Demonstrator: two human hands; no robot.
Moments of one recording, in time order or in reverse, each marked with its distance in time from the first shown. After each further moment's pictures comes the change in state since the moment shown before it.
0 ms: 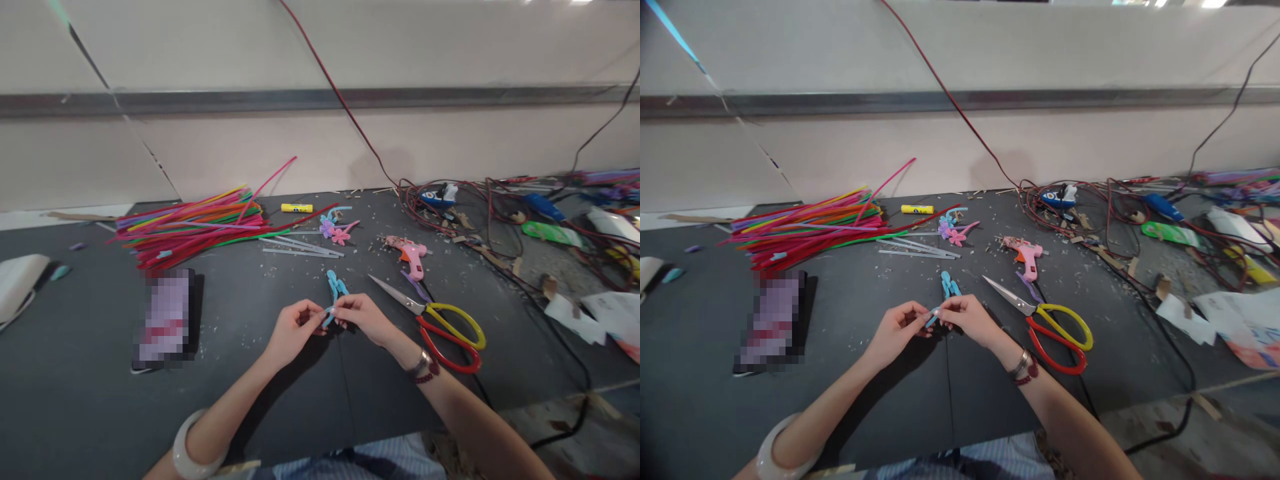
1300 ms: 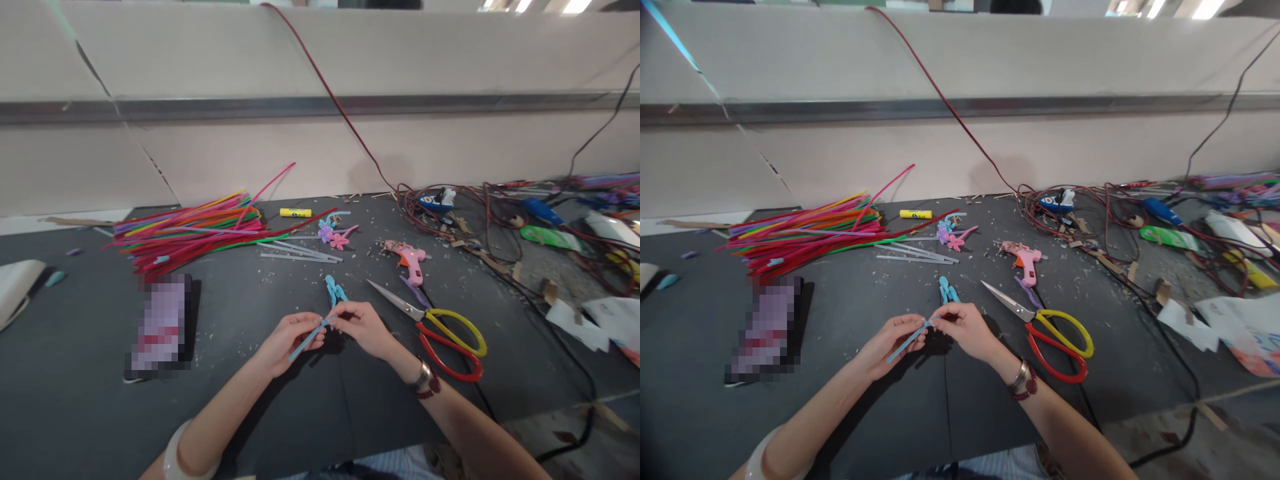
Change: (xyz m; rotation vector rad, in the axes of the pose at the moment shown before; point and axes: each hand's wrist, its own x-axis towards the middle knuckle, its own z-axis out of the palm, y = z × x) left_hand 0.003 0.002 -0.005 -0.462 -0.032 -0.370; right_hand -0.007 -0.005 0.005 -0.203 0.041 -0.225
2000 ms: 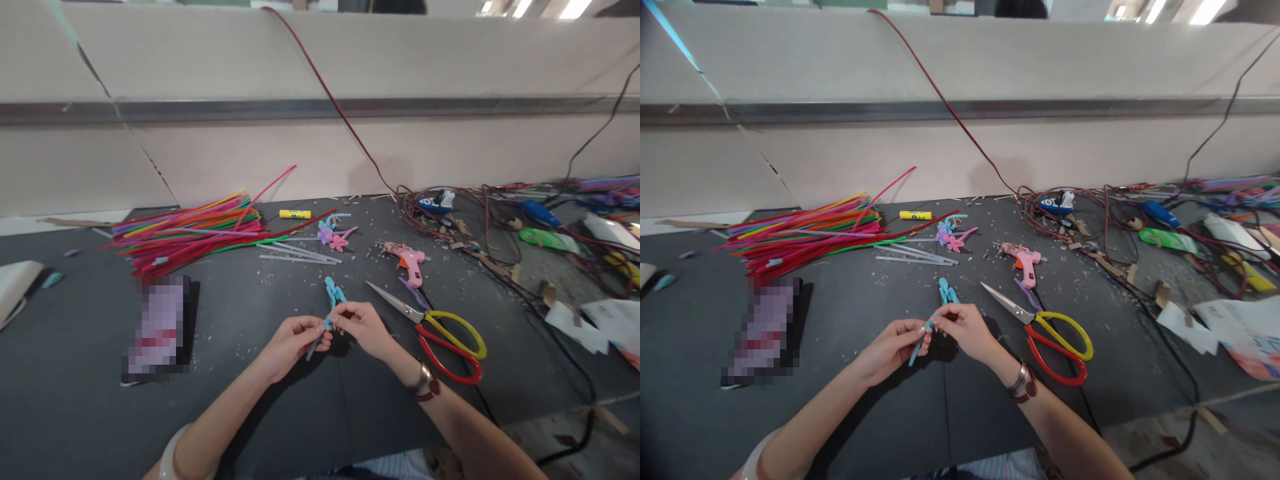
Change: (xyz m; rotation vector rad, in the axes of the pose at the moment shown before) left_hand -0.004 -0.003 0.003 0.275 -0.158 0.199; right_hand 0.001 0.000 0.000 0.058 0.046 0.039
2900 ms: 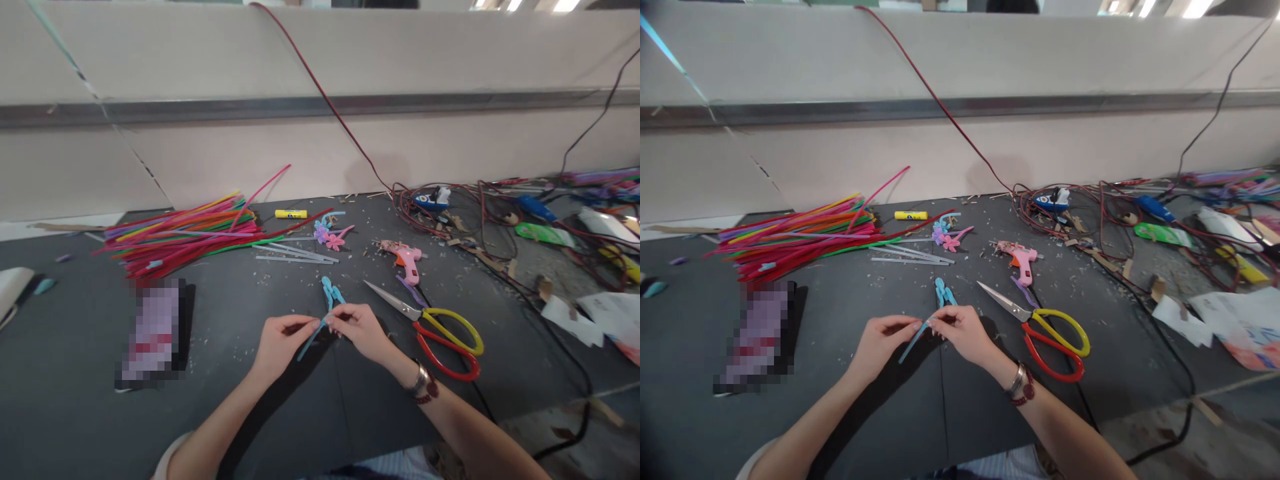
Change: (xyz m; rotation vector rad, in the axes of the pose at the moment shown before) left_hand -0.002 0.002 0.000 0.305 0.314 0.112; right_hand -0.003 0.002 0.002 -0.036 0.029 -0.019
